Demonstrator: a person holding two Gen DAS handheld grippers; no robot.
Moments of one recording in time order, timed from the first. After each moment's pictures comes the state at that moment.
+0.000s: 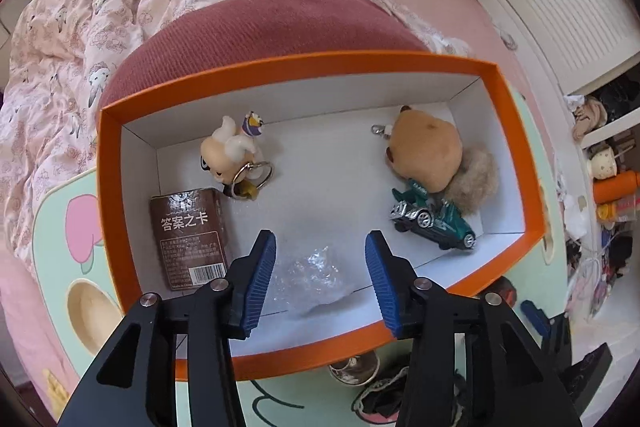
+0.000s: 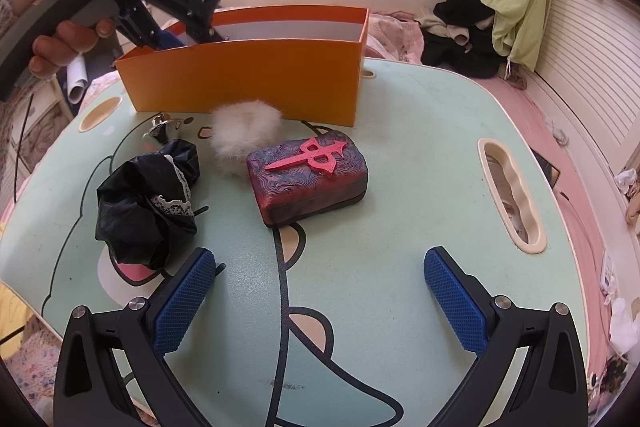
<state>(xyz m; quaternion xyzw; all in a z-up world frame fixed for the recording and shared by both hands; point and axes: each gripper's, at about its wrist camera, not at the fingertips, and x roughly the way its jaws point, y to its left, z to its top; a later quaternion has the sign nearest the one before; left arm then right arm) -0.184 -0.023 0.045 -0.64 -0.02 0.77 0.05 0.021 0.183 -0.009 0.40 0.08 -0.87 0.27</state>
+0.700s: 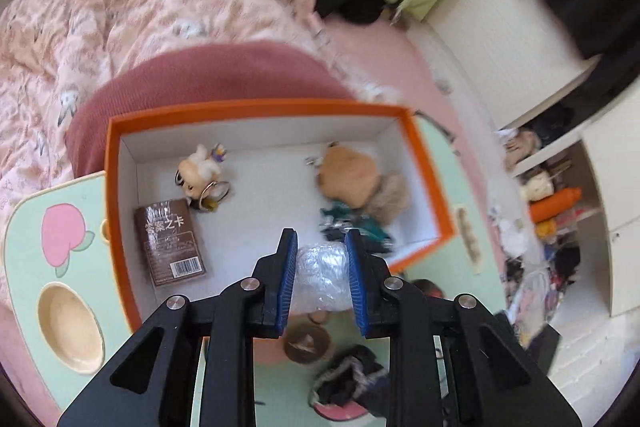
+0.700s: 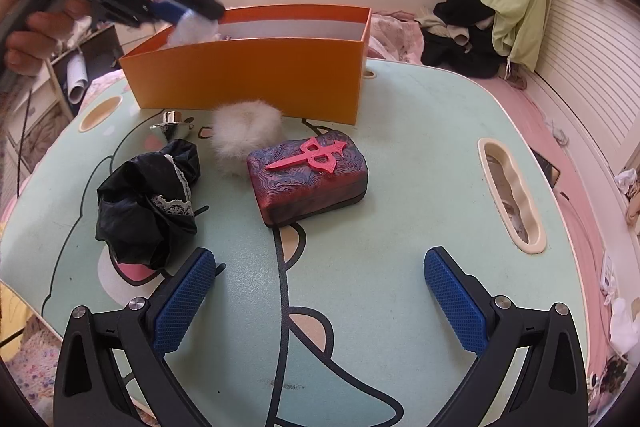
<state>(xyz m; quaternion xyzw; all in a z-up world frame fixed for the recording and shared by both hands) -0.134 -0.031 0.105 -0.53 -0.11 0.83 0.16 0.021 0.182 -0.008 0.40 0.08 -0.87 0.27</state>
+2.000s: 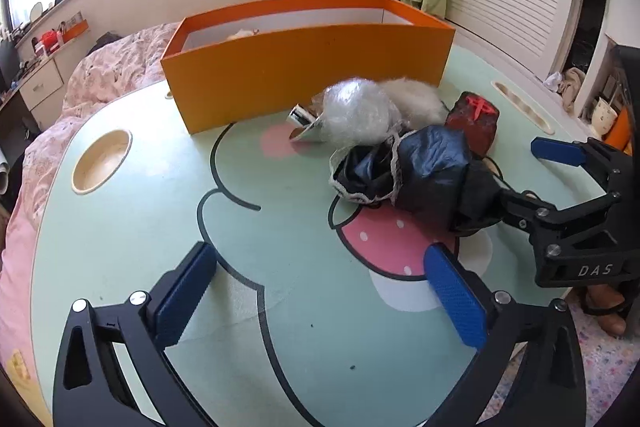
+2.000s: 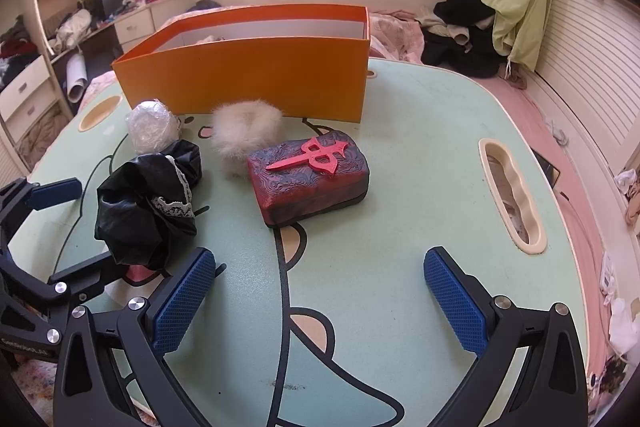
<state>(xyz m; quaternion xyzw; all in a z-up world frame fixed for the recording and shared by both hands) 0.035 -0.001 0.000 -0.42 0.04 0.91 0.03 0.021 0.182 -0.007 0.40 0.08 -0.87 0.27</state>
